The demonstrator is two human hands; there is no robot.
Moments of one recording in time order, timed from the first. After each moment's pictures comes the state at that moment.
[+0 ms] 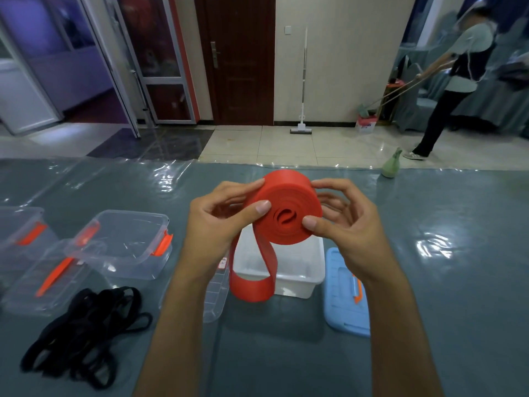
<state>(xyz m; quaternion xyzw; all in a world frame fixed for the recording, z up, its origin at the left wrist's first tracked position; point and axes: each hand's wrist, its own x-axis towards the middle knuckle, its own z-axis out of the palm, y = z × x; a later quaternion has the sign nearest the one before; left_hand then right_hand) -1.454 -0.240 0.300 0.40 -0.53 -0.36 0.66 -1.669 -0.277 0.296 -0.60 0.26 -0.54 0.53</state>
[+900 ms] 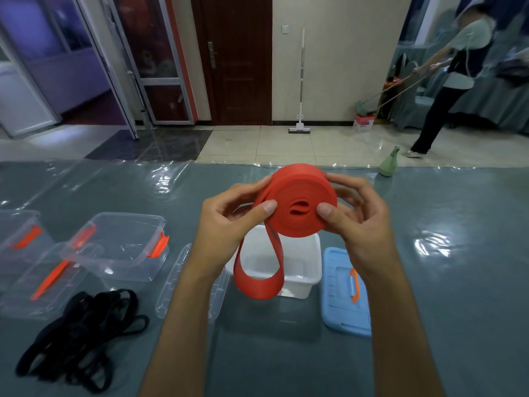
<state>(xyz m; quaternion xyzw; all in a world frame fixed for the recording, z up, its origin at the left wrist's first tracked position) -1.474 -0.249 0.298 0.40 -0.53 -0.39 0.63 -1.686 -0.284 0.288 -0.55 0.27 -0.59 0.52</state>
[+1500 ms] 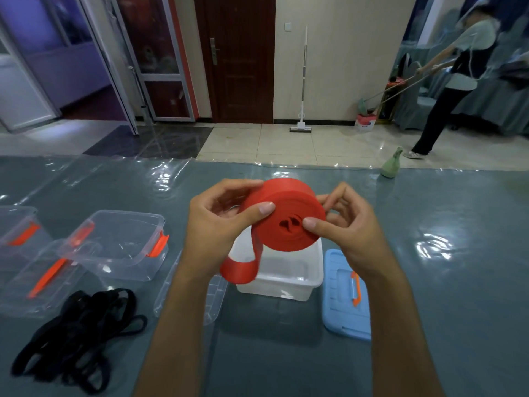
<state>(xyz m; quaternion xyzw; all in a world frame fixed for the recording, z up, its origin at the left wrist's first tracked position) -1.463 -0.253 0.298 0.40 -0.51 -0.36 0.67 -1.677 -0.303 0.281 -0.59 0.29 -0.53 0.54</state>
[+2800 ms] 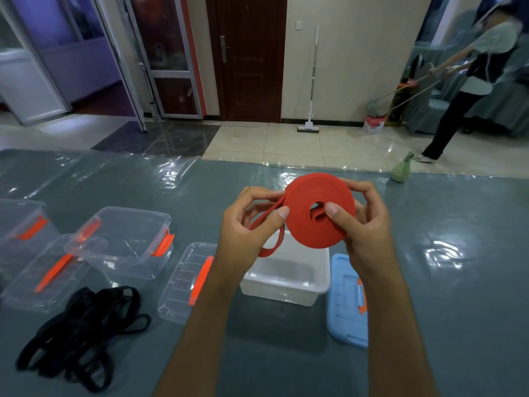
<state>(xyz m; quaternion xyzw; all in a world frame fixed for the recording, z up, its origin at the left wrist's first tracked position) -1.474 -0.280 0.264 0.41 -0.53 -0.34 0.66 -1.668 -0.317 0.276 -0.52 0.31 -0.59 0.54</state>
